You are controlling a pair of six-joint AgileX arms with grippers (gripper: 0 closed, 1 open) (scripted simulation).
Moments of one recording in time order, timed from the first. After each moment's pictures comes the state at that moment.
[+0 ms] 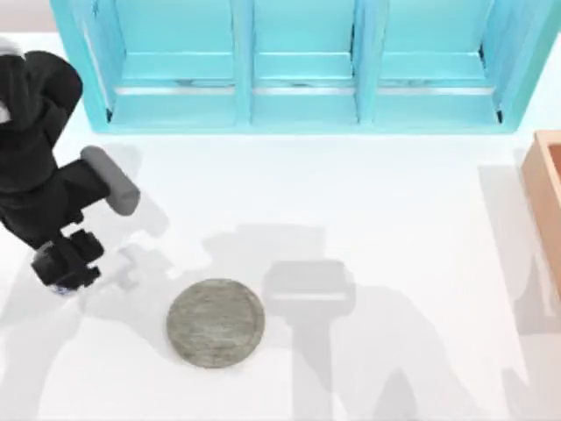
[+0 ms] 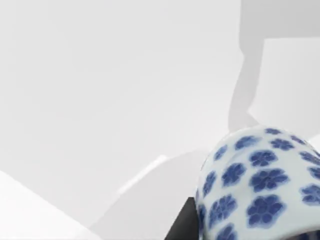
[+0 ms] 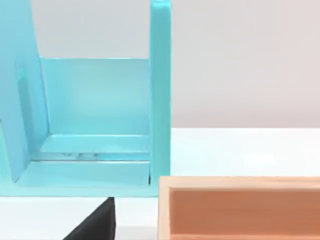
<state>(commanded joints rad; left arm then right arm) -0.17 1.84 1.21 -1.00 0.00 0.74 0.00 0.00 0.00 0.00 0.00 0.00</state>
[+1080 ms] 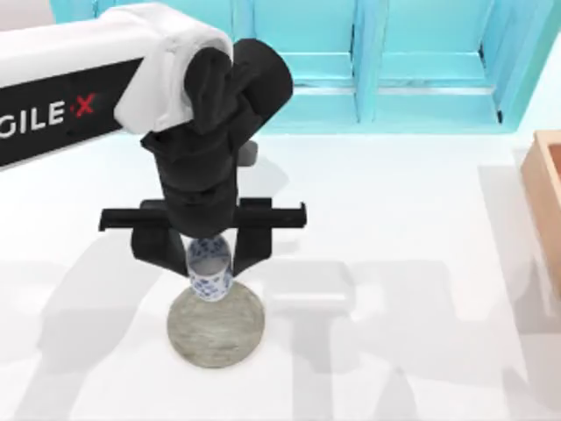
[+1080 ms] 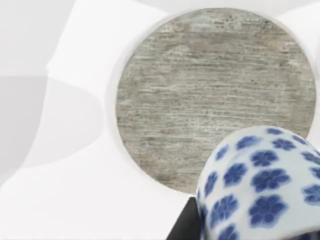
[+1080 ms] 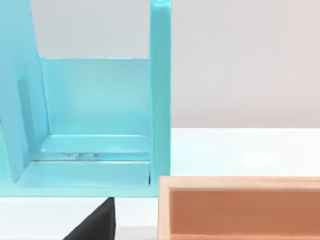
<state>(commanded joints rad) -0.65 1.85 1.43 -1.15 0.00 -0.63 0.00 0.00 0.00 0.00 0.00 0.00</state>
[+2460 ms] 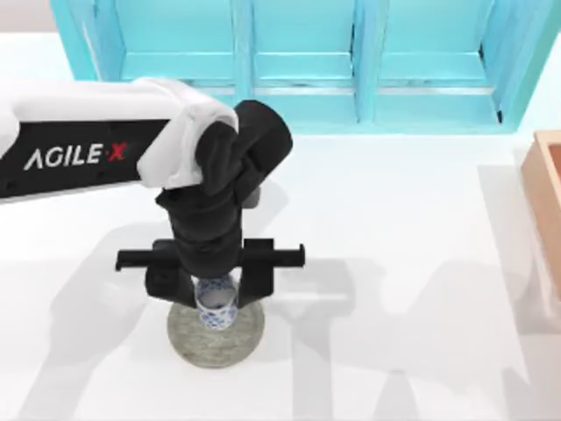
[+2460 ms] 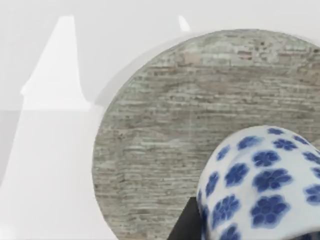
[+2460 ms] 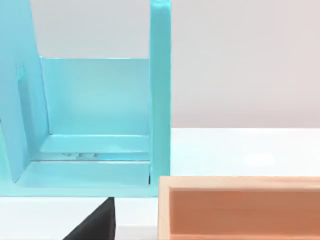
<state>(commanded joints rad) -0.65 1.92 1.26 -0.91 0.00 -0.62 0.00 0.00 0.00 0.00 0.00 0.00</state>
